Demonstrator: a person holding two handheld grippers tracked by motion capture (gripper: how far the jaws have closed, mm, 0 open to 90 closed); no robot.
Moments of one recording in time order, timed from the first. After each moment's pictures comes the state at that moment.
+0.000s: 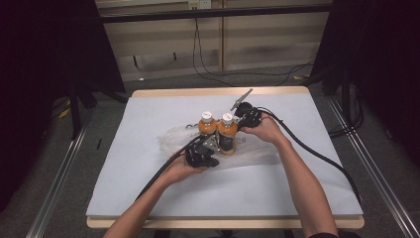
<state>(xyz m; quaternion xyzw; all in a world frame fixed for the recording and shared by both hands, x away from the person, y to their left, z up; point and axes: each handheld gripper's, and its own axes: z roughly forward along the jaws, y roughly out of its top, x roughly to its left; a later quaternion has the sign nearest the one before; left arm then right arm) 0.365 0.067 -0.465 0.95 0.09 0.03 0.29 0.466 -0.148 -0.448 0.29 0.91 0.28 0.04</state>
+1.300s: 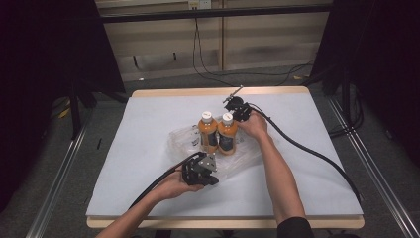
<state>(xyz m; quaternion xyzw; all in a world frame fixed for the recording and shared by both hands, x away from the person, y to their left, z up) 0.317 0.080 -0.464 0.96 0.04 -0.01 0.29 0.508 -0.123 -0.472 0.38 0.88 0.26 0.13</state>
